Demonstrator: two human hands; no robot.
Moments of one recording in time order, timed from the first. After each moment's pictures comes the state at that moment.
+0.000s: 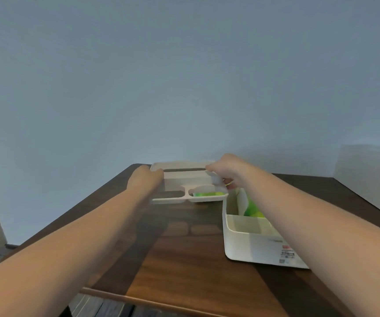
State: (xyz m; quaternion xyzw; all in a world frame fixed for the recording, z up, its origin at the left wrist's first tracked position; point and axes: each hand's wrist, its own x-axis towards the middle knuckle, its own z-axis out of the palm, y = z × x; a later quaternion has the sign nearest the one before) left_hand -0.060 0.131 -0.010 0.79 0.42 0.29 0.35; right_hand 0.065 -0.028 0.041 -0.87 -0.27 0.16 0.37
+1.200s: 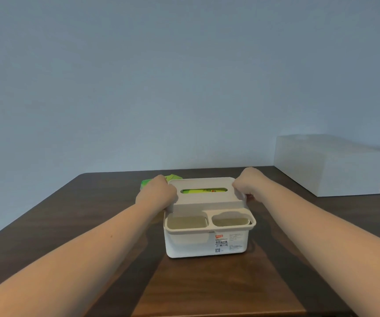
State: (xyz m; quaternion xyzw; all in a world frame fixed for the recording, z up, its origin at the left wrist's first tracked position) left_hand 0.029 -0.010 -0.014 0.88 0.34 0.15 0.30; right_hand 0.142 -0.190 0.010 -0.95 -0.13 0.10 0.26
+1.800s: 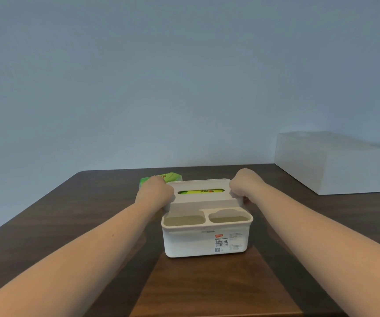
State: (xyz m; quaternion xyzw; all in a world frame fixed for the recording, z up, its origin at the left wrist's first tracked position) left_hand 0.037 0.000 -0.021 0.89 0.34 0.12 0.27; right_hand 0.141 -0.176 0.003 -0.97 -0.10 0.13 0.20
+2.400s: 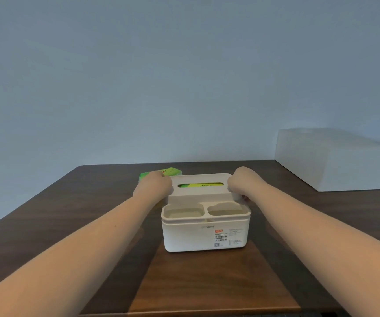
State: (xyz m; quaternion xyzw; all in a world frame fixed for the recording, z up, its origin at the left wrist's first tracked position) left_hand 0.038 0.002 -0.021 0.87 0.36 0.14 0.30; right_hand 0.135 -0.176 -0.004 -0.95 -0.12 0.11 0.25
